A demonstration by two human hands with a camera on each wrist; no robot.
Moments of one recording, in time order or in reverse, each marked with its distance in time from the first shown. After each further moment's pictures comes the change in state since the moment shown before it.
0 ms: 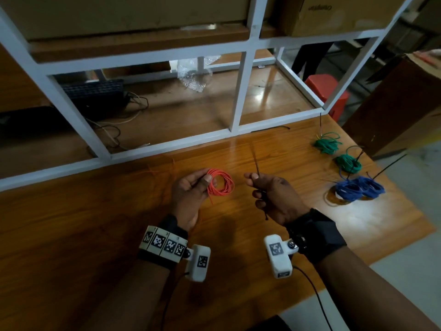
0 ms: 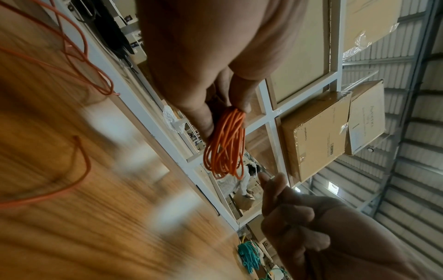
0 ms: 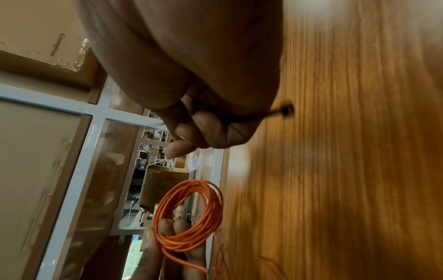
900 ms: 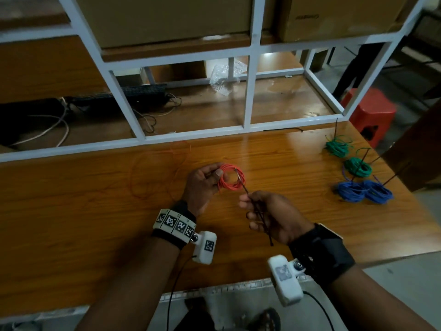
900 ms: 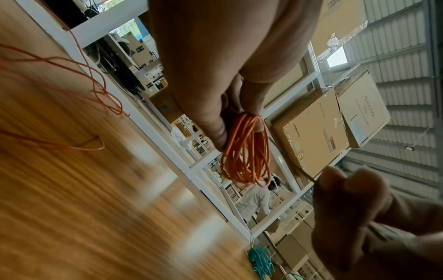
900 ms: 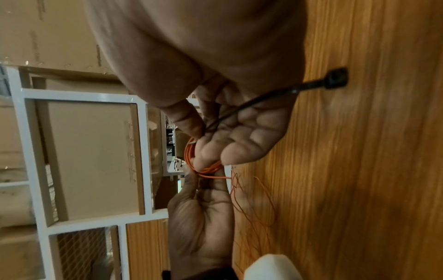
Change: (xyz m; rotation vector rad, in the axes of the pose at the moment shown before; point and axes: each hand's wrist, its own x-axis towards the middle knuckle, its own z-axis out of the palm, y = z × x) left_hand -0.095 -0.014 0.058 0.098 0.012 0.138; right_hand -0.118 0.004 -0.037 -0.177 -0.198 0.273
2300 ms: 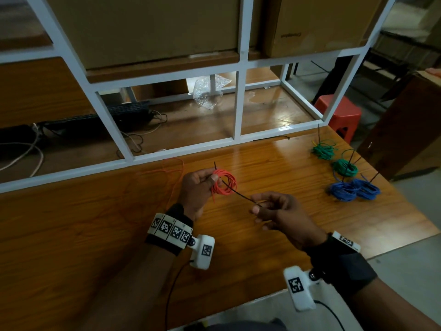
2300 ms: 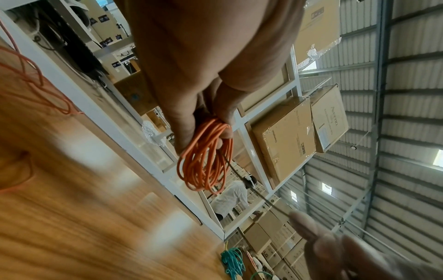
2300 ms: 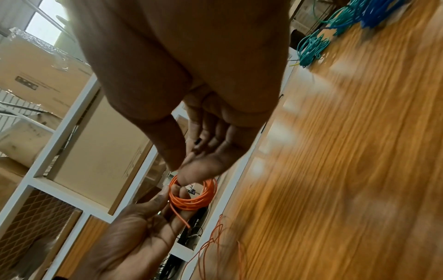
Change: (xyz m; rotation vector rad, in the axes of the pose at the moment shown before) left_hand 0.034 0.026 -0.021 0.100 0.006 -0.032; right_hand -0.003 0.002 0.004 -0.174 0.135 -0.401
